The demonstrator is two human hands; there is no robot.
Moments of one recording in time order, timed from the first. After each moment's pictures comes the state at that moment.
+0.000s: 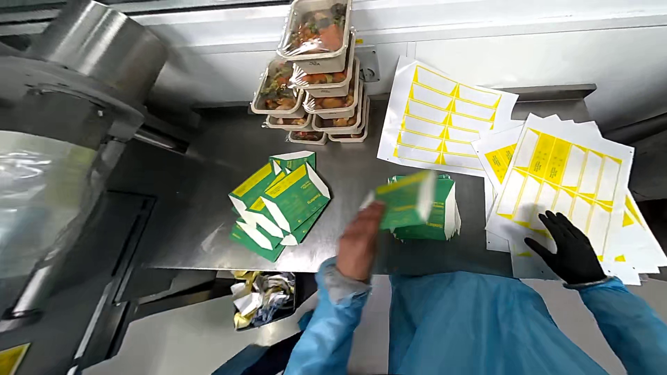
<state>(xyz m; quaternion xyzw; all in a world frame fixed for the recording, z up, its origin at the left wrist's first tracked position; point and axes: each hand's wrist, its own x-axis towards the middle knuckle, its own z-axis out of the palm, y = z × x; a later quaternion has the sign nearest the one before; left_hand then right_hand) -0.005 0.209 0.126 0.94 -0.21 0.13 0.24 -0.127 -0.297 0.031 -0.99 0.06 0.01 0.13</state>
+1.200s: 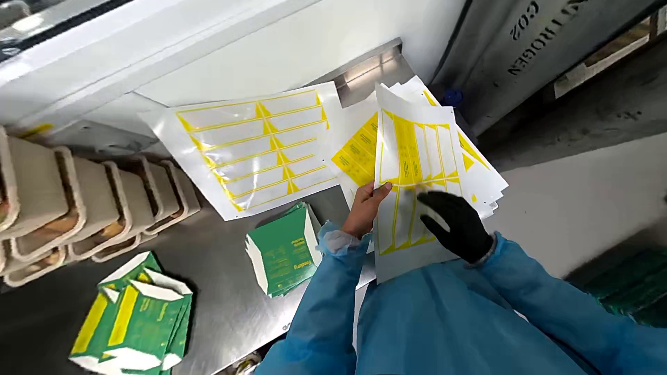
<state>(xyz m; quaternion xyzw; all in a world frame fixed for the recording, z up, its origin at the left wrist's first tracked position) 0.026 -0.195 0.100 0.65 -0.10 -0.44 0.61 -0.158 -0.362 0.104 -0.93 0.08 -0.14 0.33</state>
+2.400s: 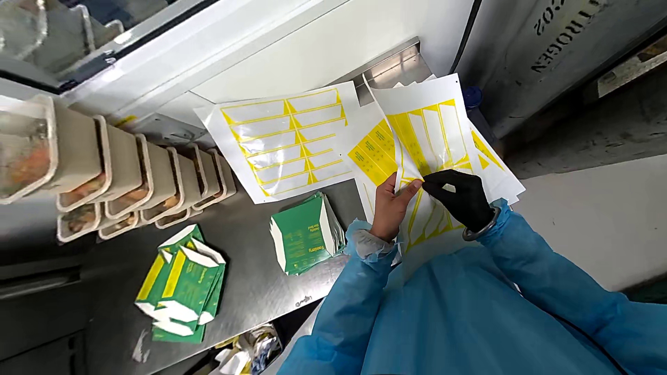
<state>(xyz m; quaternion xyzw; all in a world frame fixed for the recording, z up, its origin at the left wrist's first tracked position) -0.024 -0.225 0.140 0.68 -0.11 -0.32 0.65 -0.109 -0.391 0.113 -0.79 0.08 -0.22 0.56</state>
